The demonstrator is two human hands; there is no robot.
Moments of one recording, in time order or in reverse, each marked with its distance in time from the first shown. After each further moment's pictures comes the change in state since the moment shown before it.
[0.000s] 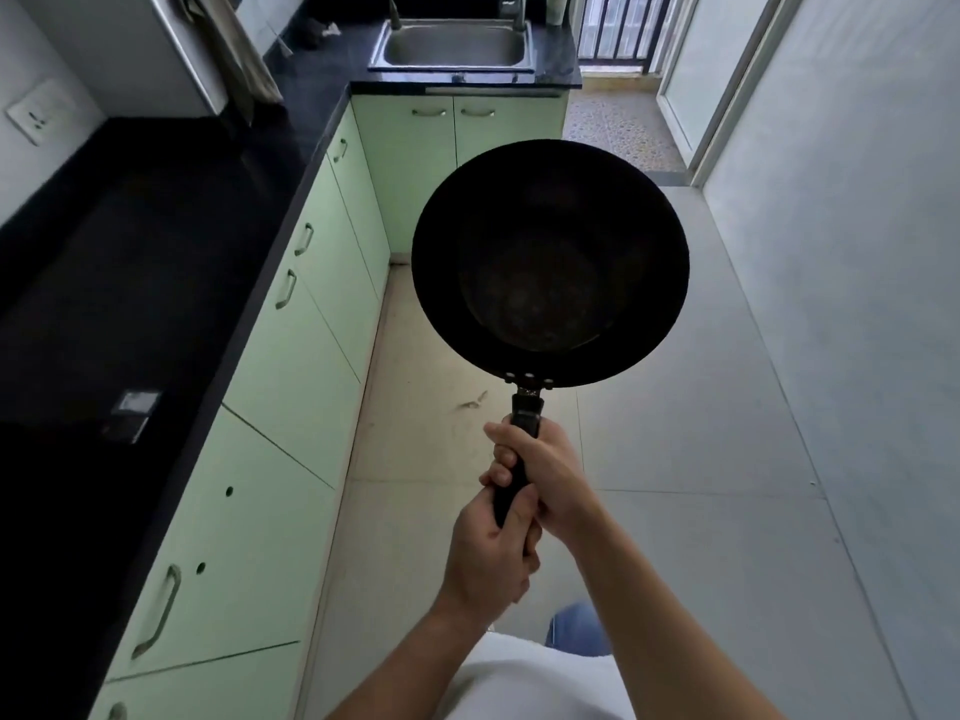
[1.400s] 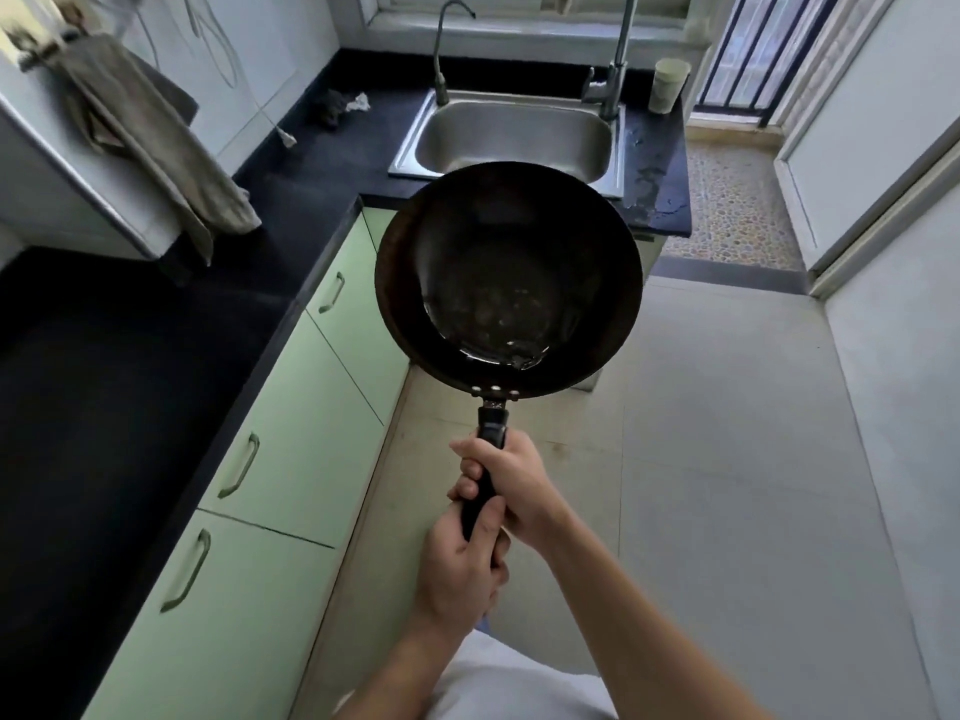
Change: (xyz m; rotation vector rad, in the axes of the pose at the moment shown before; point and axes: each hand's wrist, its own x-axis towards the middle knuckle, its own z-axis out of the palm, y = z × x) left_hand 0.590 0.200 -0.025 -0.086 0.307 -0.023; right_hand 0.588 -0.264 0.001 -0.039 -0.193 0.179
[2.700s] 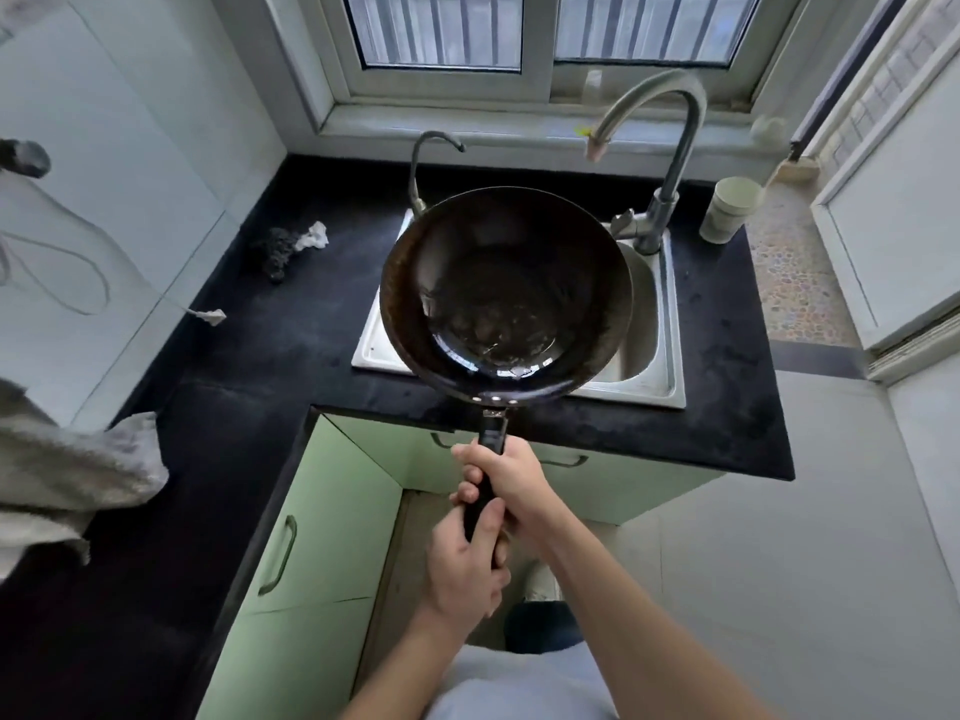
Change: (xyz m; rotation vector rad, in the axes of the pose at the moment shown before) left_hand 0.460 0.187 0.050 0.058 -0.037 -0.059; right_hand 0.425 -0.263 -0.028 0.058 0.051 0.064
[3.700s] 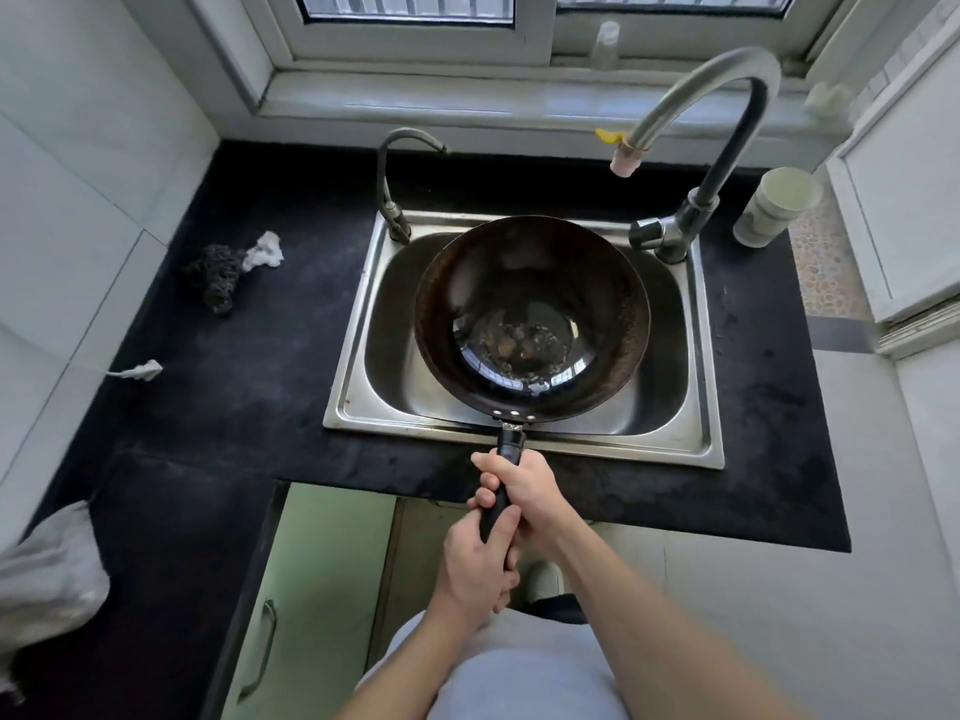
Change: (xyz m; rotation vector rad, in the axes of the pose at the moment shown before) left_hand 0.151 0.000 0.002 0.124 -0.073 -0.190; right_hand 0.132 -0.027 -0.043 0.109 0.164 0.117
